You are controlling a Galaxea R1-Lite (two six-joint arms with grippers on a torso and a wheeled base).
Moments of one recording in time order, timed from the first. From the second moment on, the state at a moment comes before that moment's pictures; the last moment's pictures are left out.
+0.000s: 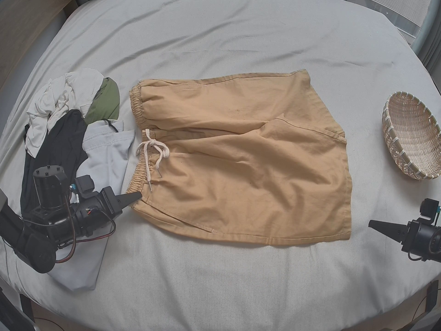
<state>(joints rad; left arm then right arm) -0.15 1.77 -0.42 -1.08 -0.46 -0.66 -0.05 1.26 -0.16 -0.73 0.66 0.41</state>
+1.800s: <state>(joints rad) -0.11 1.71 -0.12 -1.18 -0.61 -0.67 0.10 1.52 -0.02 -0.91 0.48 0.46</state>
